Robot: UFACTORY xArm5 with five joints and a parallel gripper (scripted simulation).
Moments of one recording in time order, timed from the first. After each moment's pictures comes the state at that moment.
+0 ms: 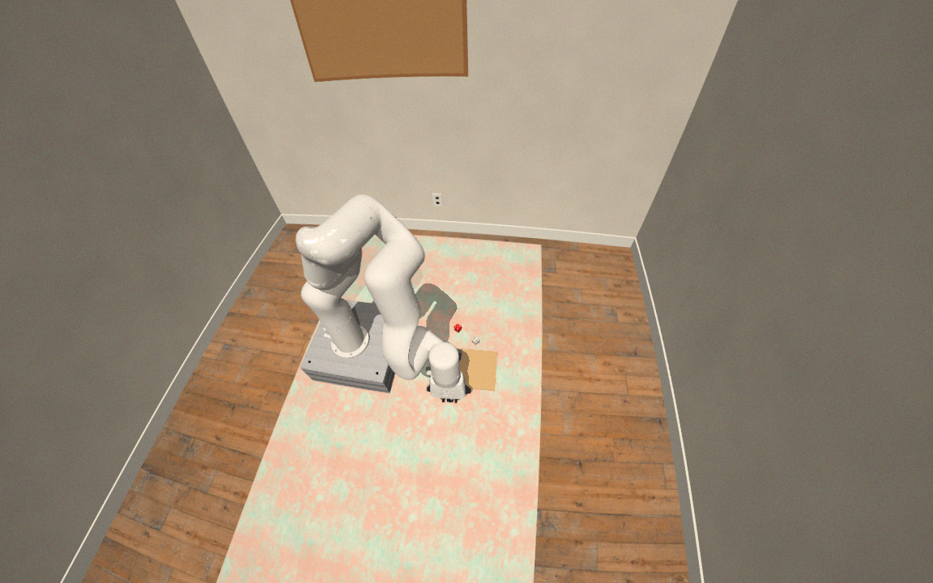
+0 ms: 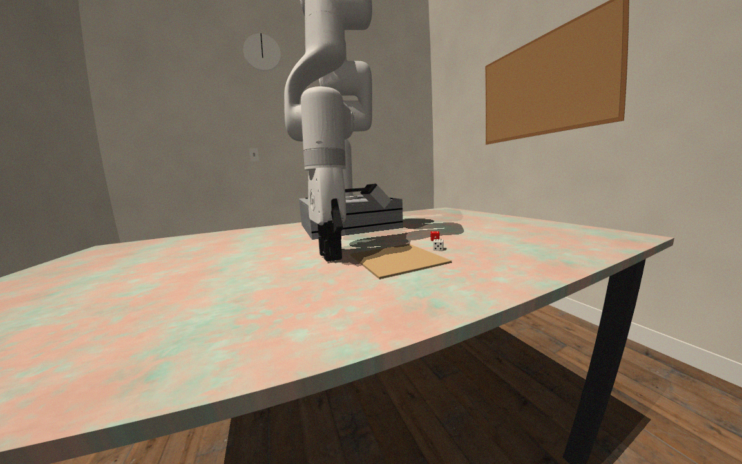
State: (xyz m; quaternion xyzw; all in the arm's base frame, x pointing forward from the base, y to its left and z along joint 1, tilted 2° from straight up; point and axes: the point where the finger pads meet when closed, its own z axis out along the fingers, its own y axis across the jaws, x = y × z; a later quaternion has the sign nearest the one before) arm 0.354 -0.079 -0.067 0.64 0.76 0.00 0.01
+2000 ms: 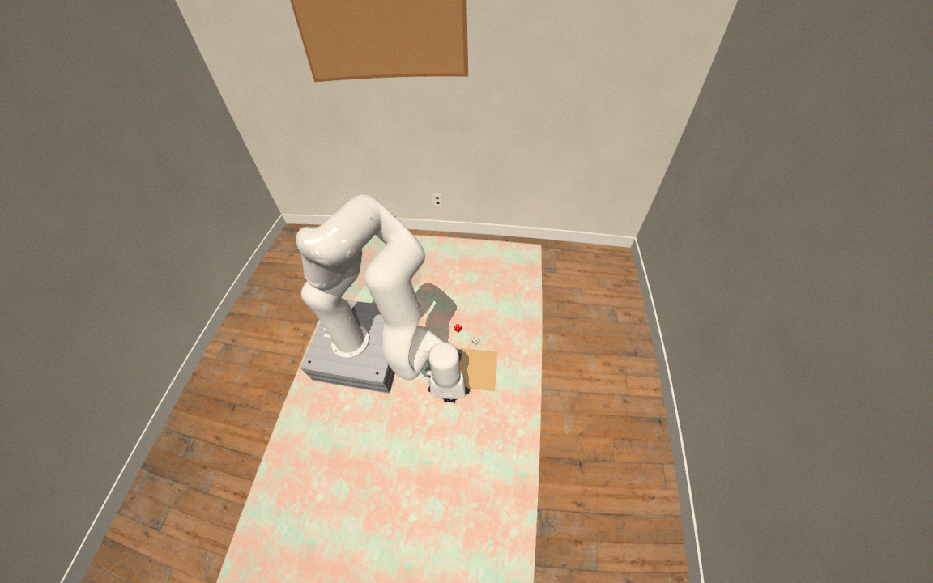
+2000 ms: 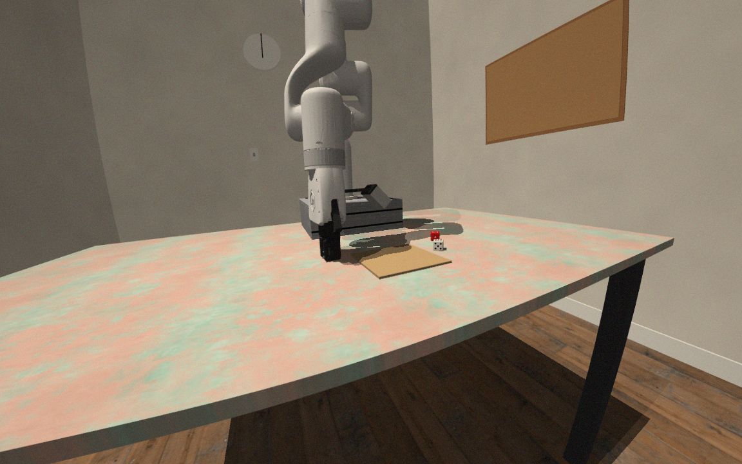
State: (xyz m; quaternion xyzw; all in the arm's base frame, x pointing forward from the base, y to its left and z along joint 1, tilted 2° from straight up) arm 0.354 -0.079 -0.068 0.64 0.76 0.00 0.01
